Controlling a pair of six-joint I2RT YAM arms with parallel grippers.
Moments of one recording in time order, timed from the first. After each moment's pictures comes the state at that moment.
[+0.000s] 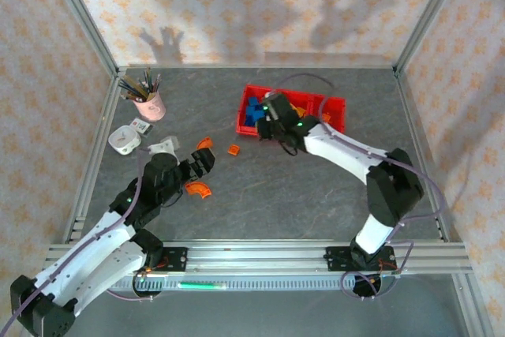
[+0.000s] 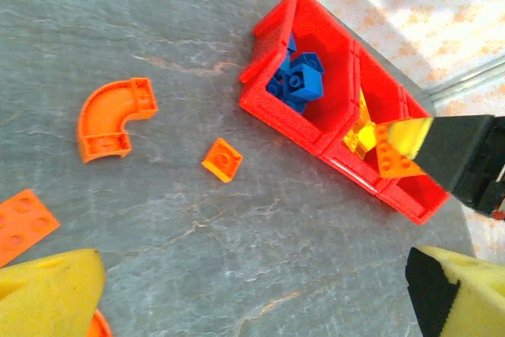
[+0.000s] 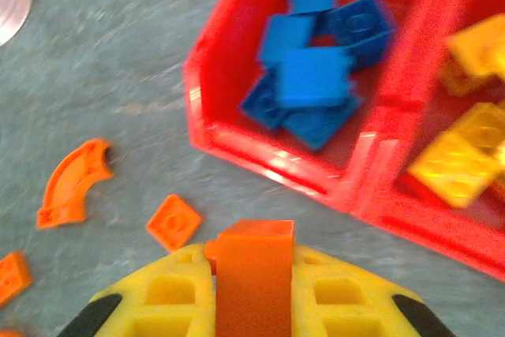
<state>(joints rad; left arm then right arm) -0.52 0.70 0.53 -0.33 -0.14 -0.88 0.65 1.66 1.26 -0.41 0.09 0.48</state>
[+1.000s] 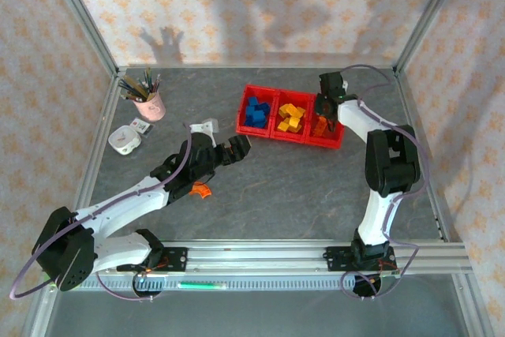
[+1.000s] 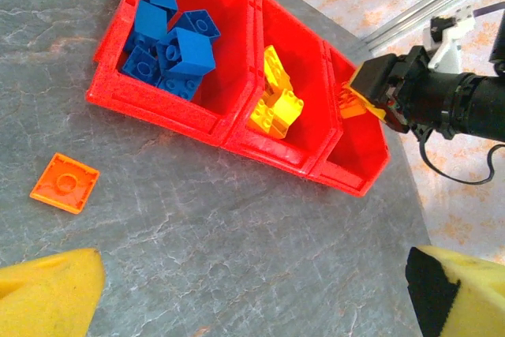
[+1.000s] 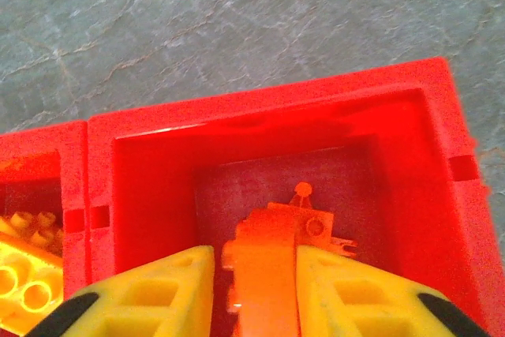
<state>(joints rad) -0.63 1.15 0.66 0.05 -0.05 -0.85 0.19 1.90 1.38 -0.40 0.18 0.48</state>
